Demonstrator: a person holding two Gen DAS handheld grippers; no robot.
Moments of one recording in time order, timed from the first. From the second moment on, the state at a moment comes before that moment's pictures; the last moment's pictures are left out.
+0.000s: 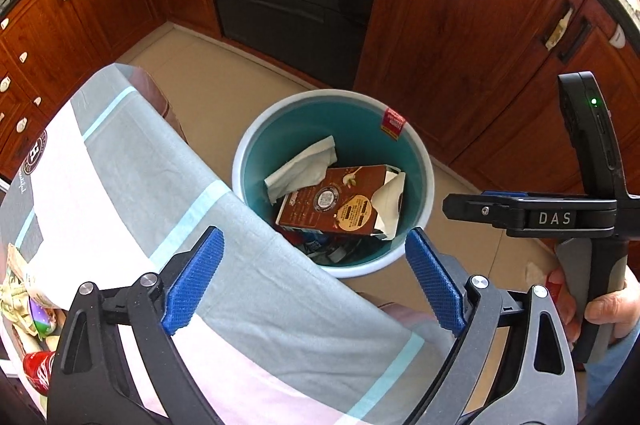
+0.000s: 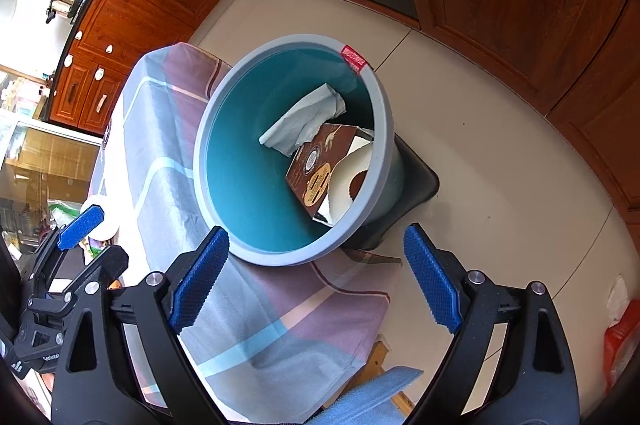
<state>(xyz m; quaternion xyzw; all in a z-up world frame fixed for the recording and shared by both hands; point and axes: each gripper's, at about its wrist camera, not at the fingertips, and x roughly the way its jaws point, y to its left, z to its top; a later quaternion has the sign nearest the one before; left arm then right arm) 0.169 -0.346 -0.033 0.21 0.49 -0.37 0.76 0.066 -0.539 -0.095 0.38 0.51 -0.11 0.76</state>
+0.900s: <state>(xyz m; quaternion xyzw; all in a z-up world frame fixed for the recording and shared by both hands) 0.179 -0.146 -0.001 0.12 0.48 -0.28 0.82 0.120 -0.381 -0.025 0.27 0.54 -0.02 0.80</state>
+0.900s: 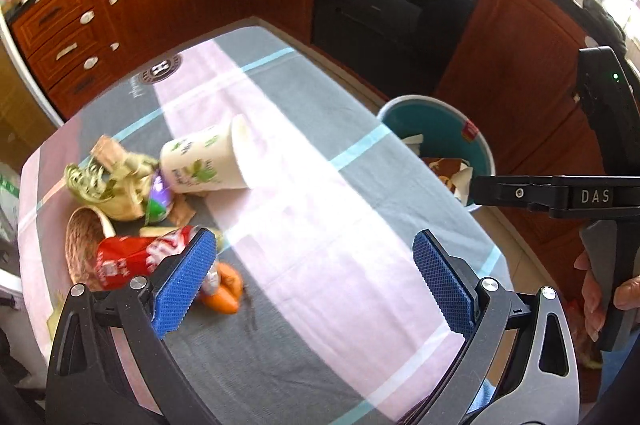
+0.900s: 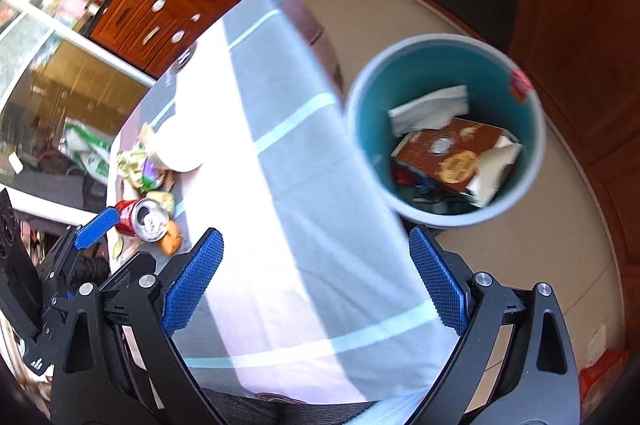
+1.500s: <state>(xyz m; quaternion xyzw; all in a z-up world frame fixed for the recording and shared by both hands) 0.206 0.013 -0.054 -0.01 0.54 -0.19 0.82 0.229 -0.198 -0.006 0.16 0.54 0.12 0.82</state>
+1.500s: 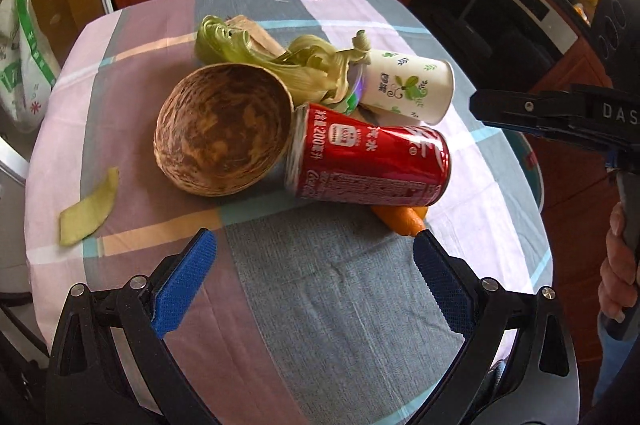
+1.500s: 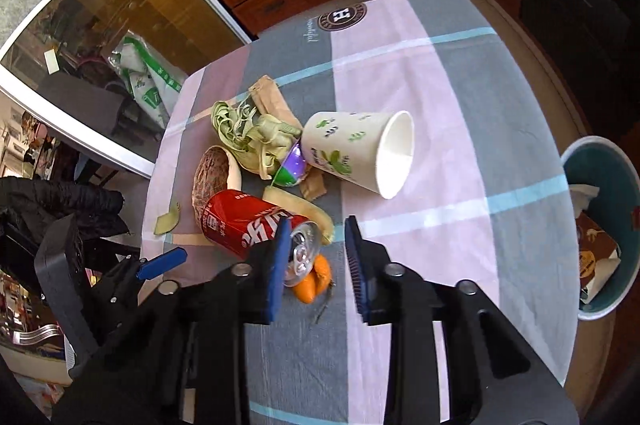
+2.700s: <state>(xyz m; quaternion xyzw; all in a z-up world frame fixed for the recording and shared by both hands) 0.201 0.014 -0.085 -0.05 0.58 -0.17 0.79 0.233 -0.166 -0.075 0.14 0.61 0.14 0.77</state>
